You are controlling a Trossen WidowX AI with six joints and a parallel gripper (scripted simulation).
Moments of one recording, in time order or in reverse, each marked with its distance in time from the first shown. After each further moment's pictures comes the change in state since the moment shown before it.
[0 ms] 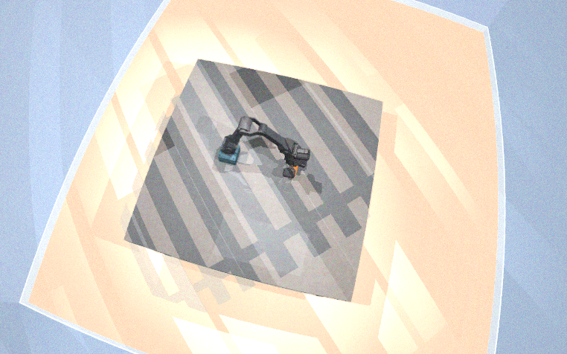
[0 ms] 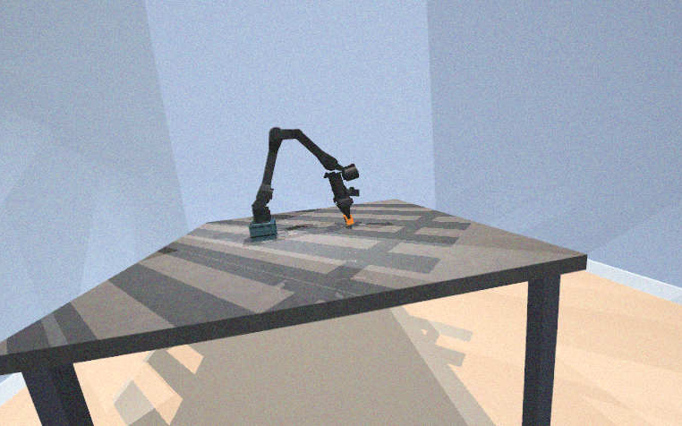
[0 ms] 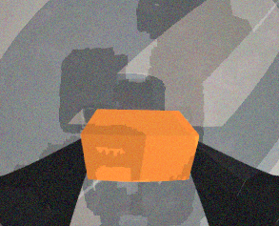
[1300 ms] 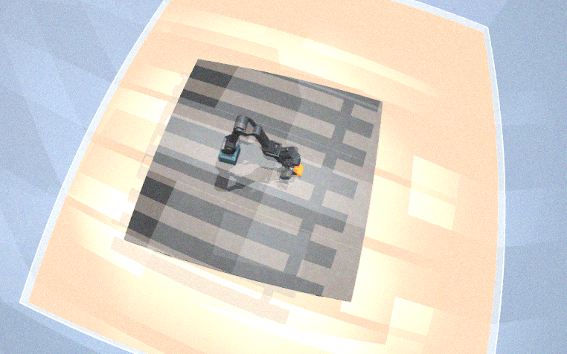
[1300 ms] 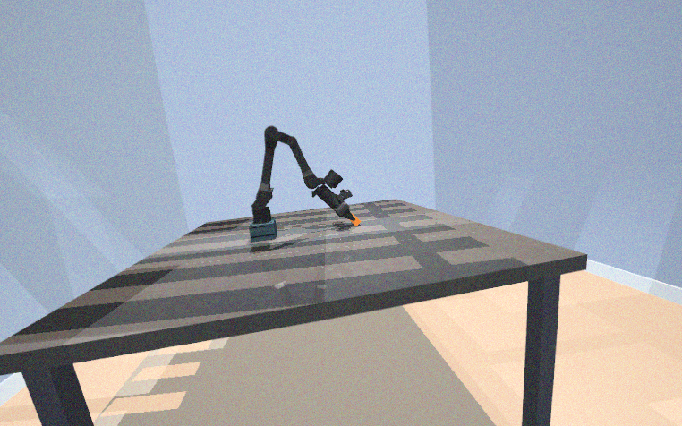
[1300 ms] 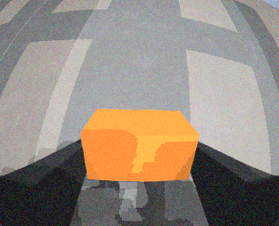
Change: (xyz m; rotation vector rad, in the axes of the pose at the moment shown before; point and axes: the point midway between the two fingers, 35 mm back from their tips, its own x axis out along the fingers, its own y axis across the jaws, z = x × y) arm 0.020 0.000 0.002 0.001 -0.507 -0.002
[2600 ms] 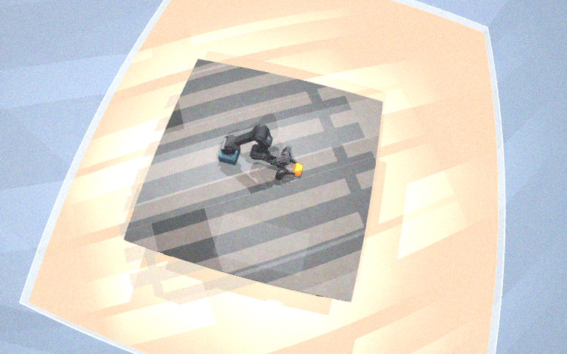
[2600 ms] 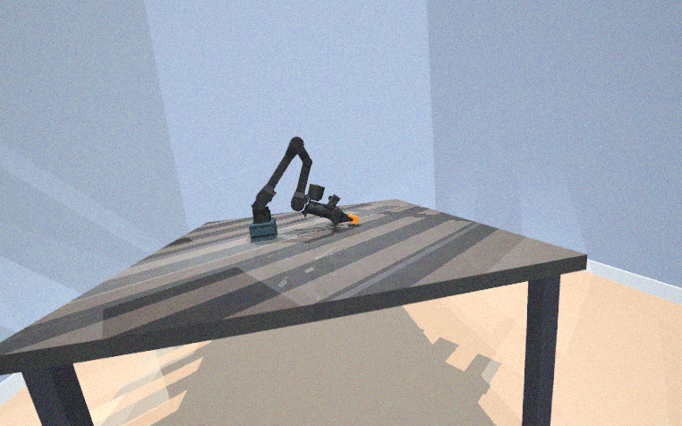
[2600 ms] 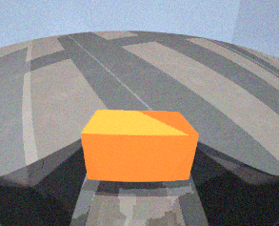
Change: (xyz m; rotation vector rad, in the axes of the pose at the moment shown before) arm -0.005 -0.001 -0.021 -0.002 -0.439 -0.002
